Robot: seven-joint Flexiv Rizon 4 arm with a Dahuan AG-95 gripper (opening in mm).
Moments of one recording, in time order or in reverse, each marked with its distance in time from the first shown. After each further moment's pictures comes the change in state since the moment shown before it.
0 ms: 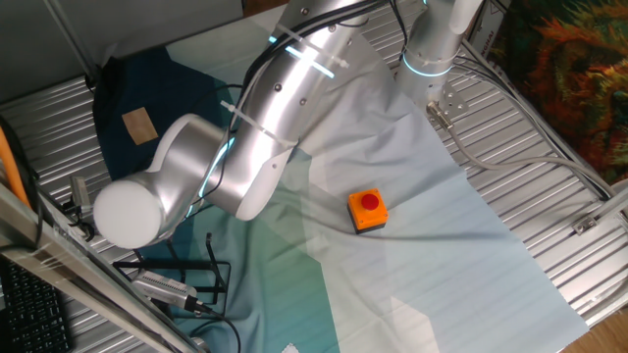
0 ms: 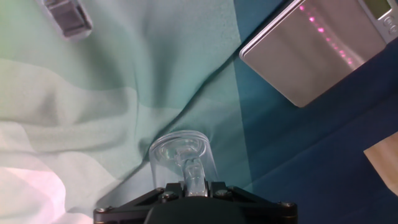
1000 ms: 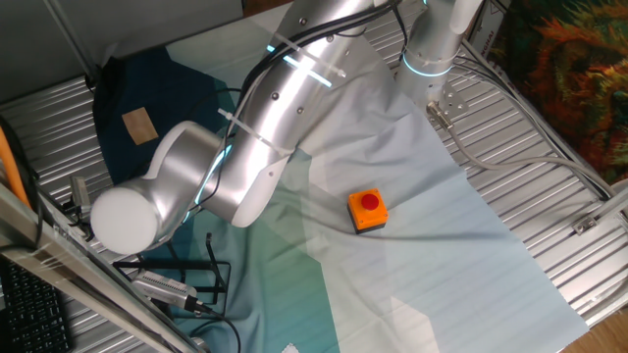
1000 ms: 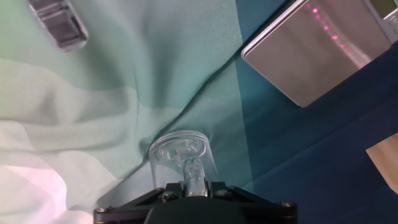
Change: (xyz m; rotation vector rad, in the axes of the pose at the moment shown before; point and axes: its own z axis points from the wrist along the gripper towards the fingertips) arm -0.002 -0.001 0.000 -0.013 0.018 -0.012
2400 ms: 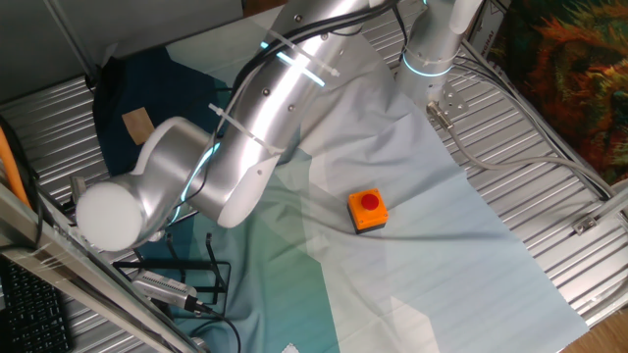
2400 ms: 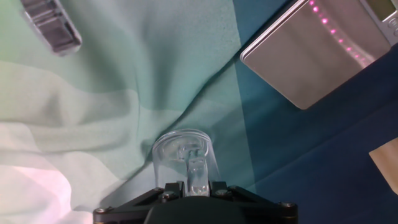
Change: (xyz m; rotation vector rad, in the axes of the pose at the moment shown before) arm -0.008 0.001 -0.016 -0.046 -0.016 0.021
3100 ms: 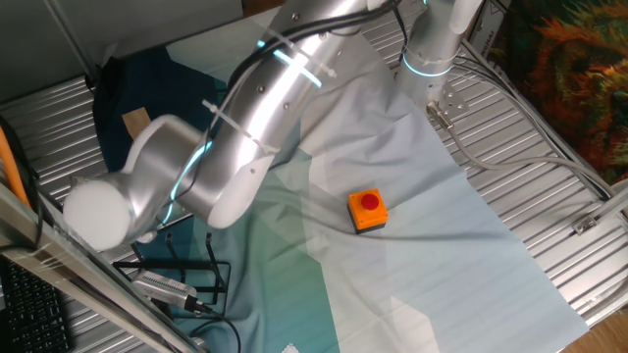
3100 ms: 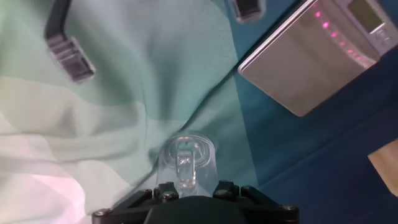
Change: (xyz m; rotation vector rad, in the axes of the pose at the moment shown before) arm 0.002 0.002 -0.019 -0.030 -0.057 0.025
